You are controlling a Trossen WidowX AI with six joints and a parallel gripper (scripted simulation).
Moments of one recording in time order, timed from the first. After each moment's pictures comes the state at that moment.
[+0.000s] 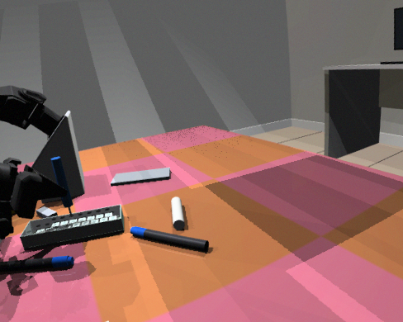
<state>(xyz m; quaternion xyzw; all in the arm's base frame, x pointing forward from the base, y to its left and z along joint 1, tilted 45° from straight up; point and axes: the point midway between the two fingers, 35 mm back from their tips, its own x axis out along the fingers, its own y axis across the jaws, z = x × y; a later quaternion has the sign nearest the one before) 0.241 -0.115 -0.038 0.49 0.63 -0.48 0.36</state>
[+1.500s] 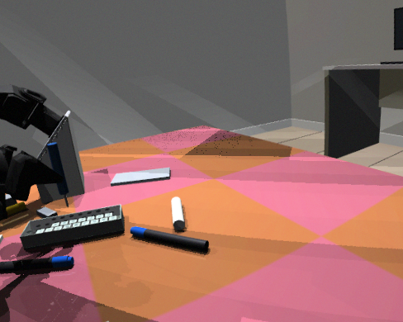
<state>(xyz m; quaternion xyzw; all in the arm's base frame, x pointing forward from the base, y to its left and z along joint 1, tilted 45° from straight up) 0.246 -0.097 -0.018 0.49 0.64 -0.48 0.36</state>
